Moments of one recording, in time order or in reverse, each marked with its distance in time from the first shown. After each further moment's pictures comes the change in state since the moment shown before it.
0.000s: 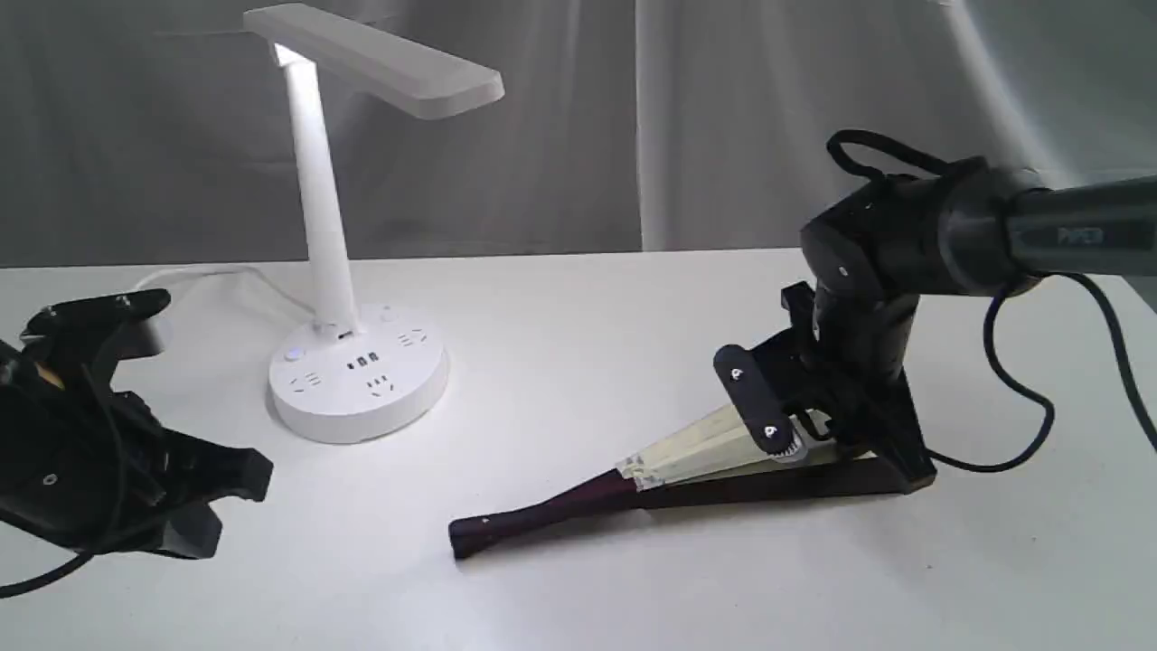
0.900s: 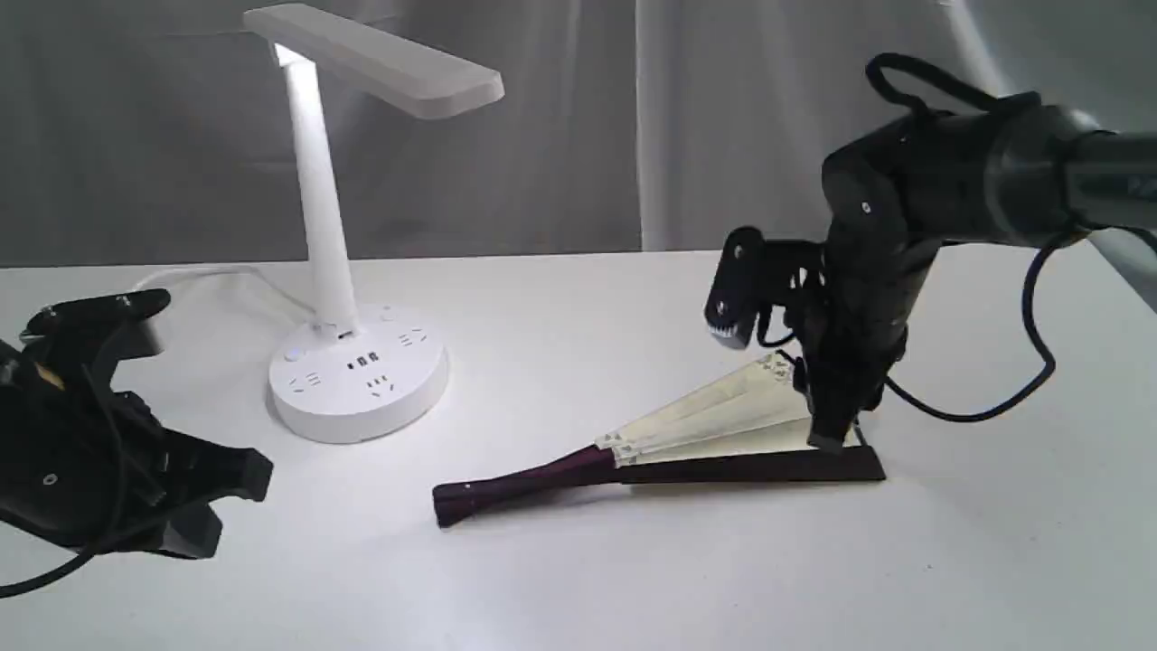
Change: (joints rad) left arm 0.000 0.000 0.000 0.000 0.000 0.000; right arm 0.000 -0.115 0.000 0.086 0.028 0.694
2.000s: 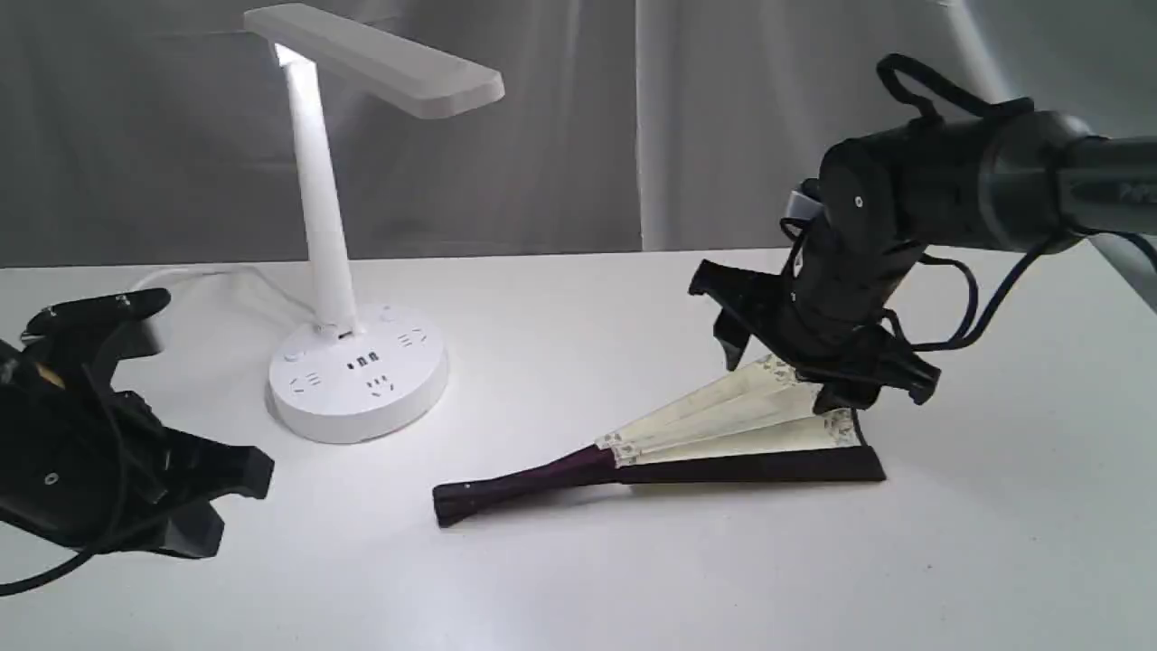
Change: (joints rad) left arm 0.000 0.000 0.000 -0.017 0.000 0.000; right arm 0.002 0.020 0.000 0.173 -0.109 1.518
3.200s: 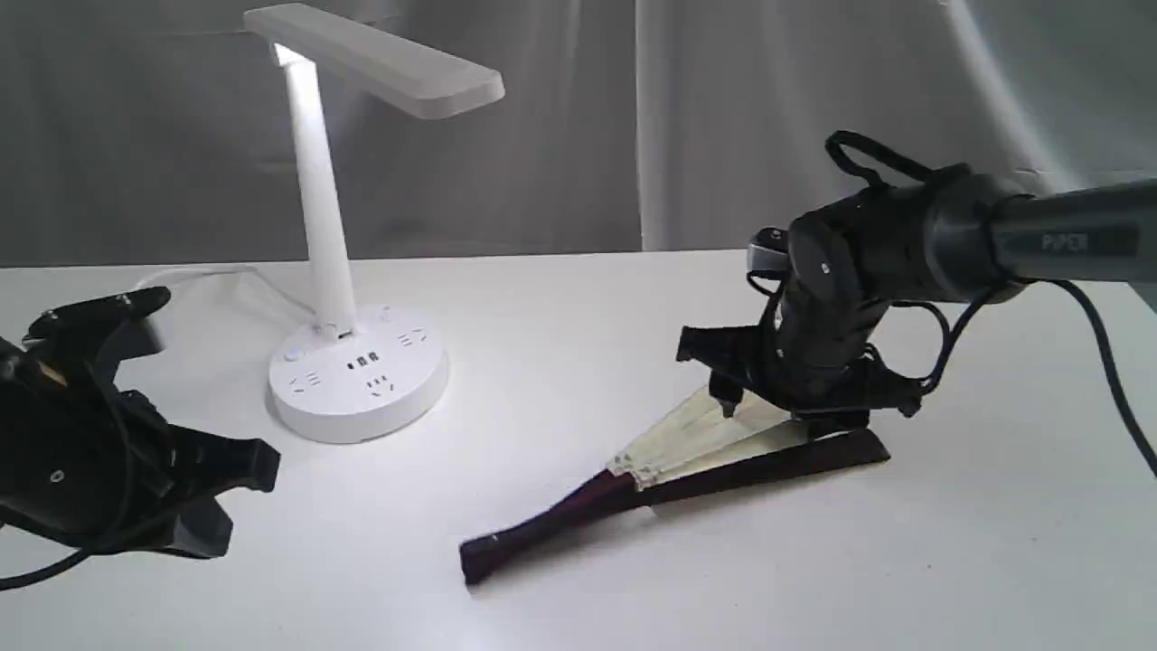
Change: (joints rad) left arm 0.000 0.000 0.000 -0.034 0.002 0.000; right arm 0.011 0.105 0.000 -0.085 -0.077 -0.206
